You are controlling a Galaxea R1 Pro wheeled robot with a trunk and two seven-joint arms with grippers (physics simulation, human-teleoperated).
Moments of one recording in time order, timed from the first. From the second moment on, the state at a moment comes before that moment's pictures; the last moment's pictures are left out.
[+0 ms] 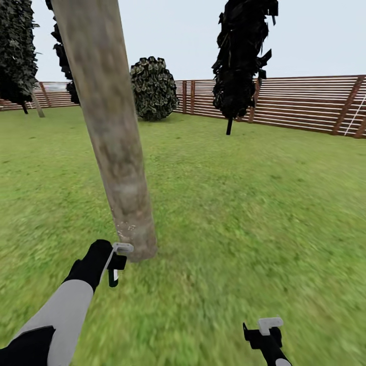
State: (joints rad) left arm -0.84 0.00 0.20 -0.65 -0.45 0.88 -0.23; right arm -0.49 -0.05 -0.14 -0.09 0.24 -0.44 -0.10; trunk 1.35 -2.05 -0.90
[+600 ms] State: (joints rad) left arm -0.99 0.00 0.20 -0.70 -0.45 1.01 -0.24; right arm -0.49 -0.05 -0.14 -0.09 0.24 -0.44 -0.09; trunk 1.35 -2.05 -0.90
